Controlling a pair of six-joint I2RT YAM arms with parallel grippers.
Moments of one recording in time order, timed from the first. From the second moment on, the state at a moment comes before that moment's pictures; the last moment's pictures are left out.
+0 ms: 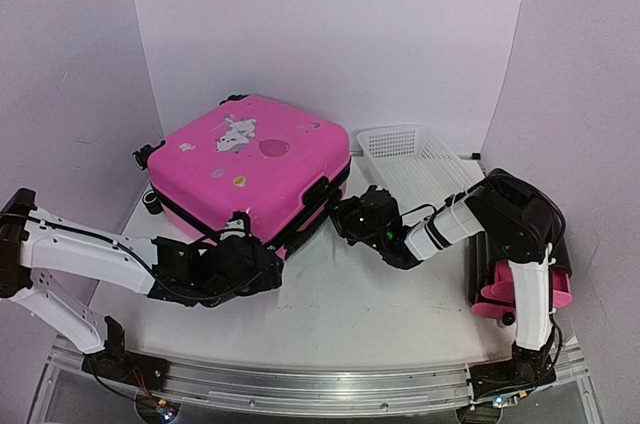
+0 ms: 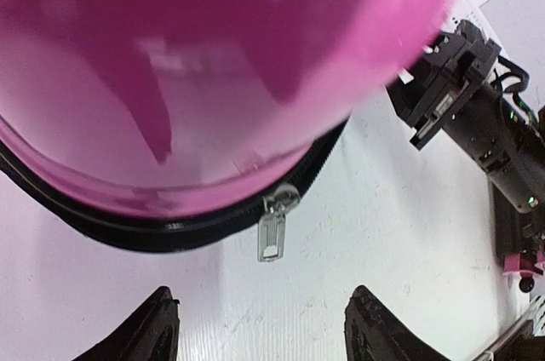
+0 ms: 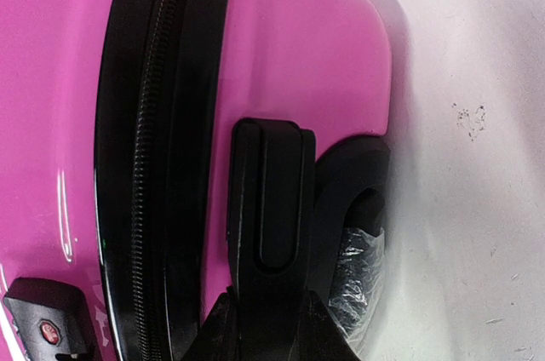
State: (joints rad) left arm -1.23 1.40 0.77 -0.21 -0.57 -1.12; right arm 0.79 2.10 1.01 0.80 0.13 1.36
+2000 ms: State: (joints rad) left arm -0.04 1.75 1.79 -0.80 0.19 -0.20; right arm 1.12 1.83 1.30 -0.23 0.22 0.19
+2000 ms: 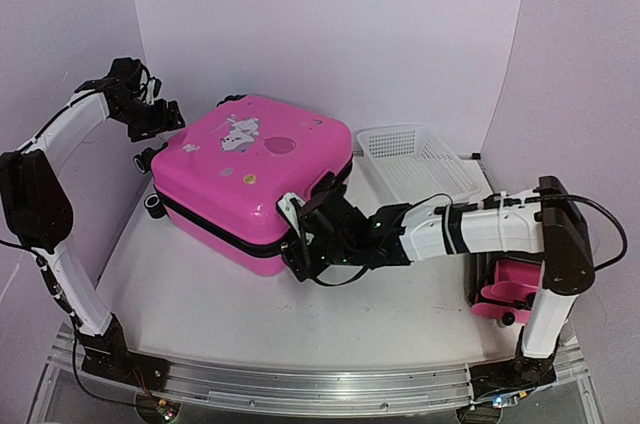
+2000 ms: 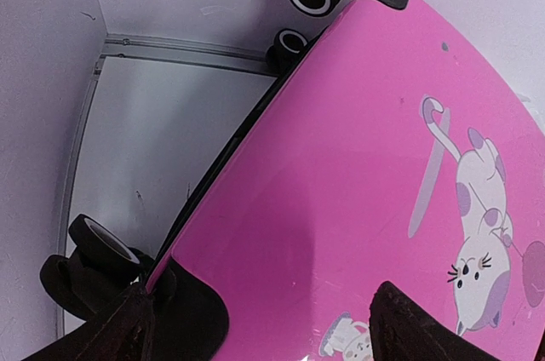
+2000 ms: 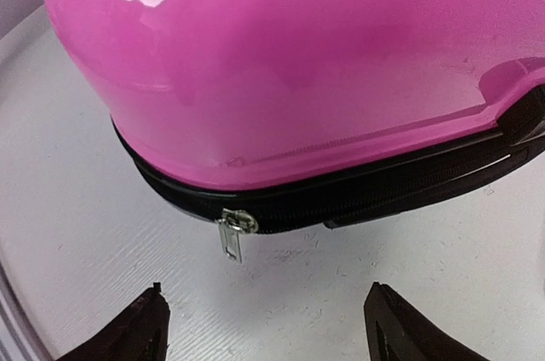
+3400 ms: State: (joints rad) left arm -0.03 1.56 1.37 -0.52 0.18 -0.27; right arm 0.89 1.97 1.30 -0.01 -0.20 0.18
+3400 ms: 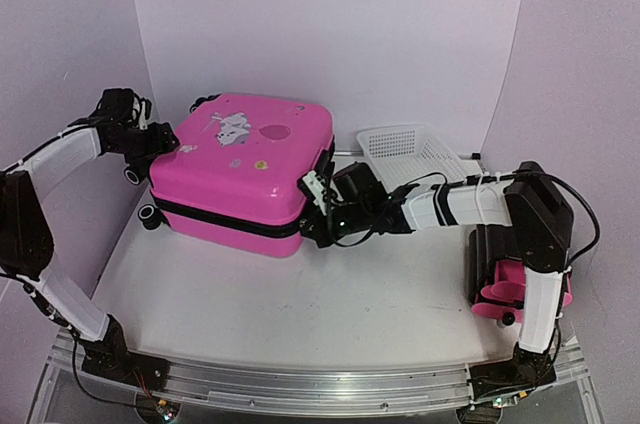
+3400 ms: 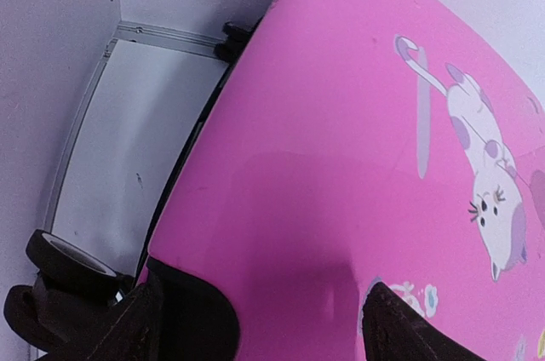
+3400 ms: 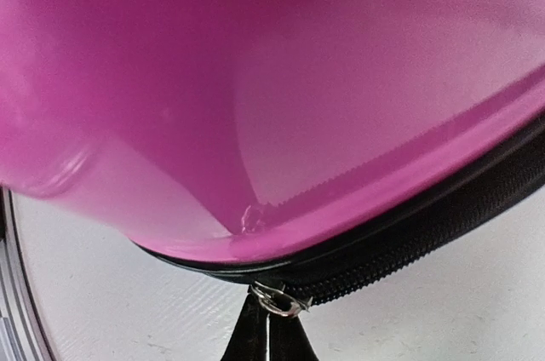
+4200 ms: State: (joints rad) left arm -0.16 1.21 0.97 -0.19 0.26 -0.68; right arm 0.87 2.13 1.10 0.60 -0.34 0.85
